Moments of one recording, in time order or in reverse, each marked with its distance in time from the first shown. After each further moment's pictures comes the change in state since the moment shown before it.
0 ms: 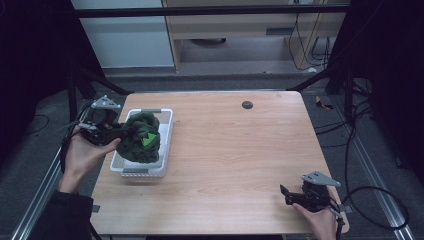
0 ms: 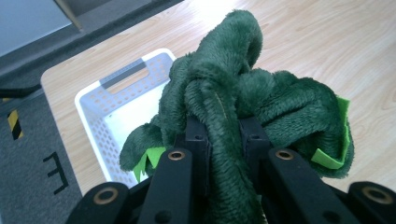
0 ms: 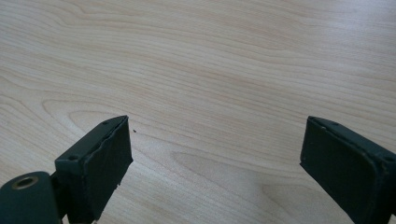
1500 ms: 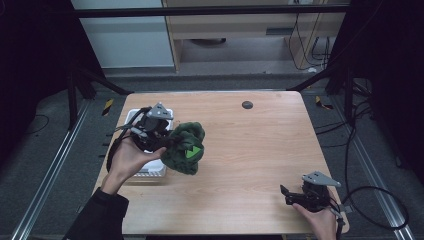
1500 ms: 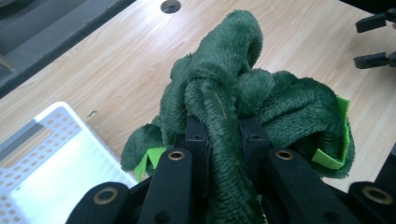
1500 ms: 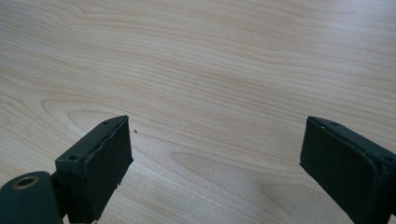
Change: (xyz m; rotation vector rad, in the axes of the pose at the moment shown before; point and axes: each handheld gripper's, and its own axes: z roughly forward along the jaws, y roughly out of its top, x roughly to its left) left arm -0.089 0.038 0.042 -0.010 -0.183 0.177; right arm 0.000 0.000 -0.001 0.003 0.003 0.006
